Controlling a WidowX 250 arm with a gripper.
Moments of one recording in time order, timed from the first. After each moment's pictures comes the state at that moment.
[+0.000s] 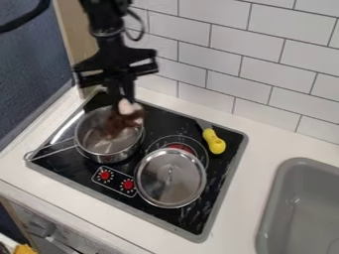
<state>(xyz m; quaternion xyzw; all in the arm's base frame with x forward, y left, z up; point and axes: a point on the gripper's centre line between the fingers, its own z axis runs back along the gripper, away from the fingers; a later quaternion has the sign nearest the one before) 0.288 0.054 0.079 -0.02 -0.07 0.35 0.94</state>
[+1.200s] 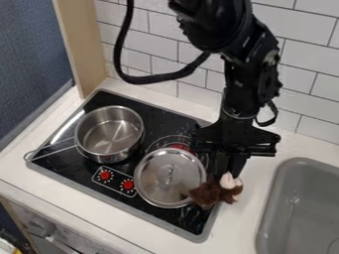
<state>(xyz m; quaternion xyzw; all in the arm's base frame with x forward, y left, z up) 0.289 -0.092 0.017 0.00 -0.03 0.22 0.98</state>
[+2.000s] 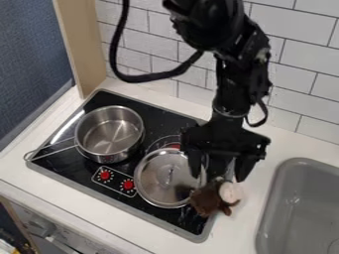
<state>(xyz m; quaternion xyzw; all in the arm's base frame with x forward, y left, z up) 0.281 -0.081 0.020 0.01 0.00 0.19 0.98</state>
